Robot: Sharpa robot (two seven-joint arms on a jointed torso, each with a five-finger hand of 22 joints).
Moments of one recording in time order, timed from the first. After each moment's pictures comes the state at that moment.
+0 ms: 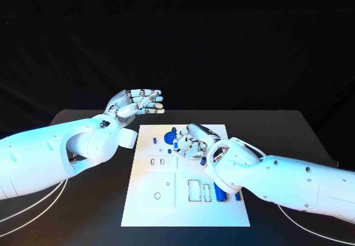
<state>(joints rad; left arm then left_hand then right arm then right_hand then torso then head) 1.23 -0.98 0.00 1.65 -0.04 -0.33 0.42 1.47 -0.12 0.29 0.28 0.25 0.83 0.21 0.17 0.16 1.00 0.18 0.07 0.07 0.91 0.14 0.37 0.41 0.17 0.94 0.24 0.30 0.13 1.19 -0.56 -0.12 1.58 -1.28 -0.54 -0.32 1.38 -0.16 0.49 0.15 0.26 1.02 0.12 0.21 0.38 1.47 0.04 1.46 1.31 1.47 -0.02 1.57 1.31 0.05 1.47 0.08 1.40 1.31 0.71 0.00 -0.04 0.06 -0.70</state>
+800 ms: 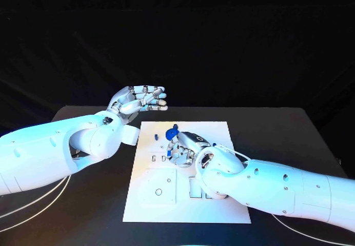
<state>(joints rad) 1.23 -0.98 0.00 1.66 -0.04 -0.33 0.42 1.47 -0.12 0.29 0.28 0.25 0.83 0.21 0.17 0.16 1.00 0.18 0.07 0.07 0.91 0.14 0.37 0.41 0.17 0.94 0.24 0.30 0.13 1.13 -0.44 -0.13 1.50 -1.42 -0.50 -0.41 1.35 -0.18 0.48 0.16 0.26 1.01 0.12 0.25 0.38 1.47 0.04 1.46 1.31 1.46 -0.03 1.57 1.31 0.05 1.47 0.08 1.40 1.31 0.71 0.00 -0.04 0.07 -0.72</state>
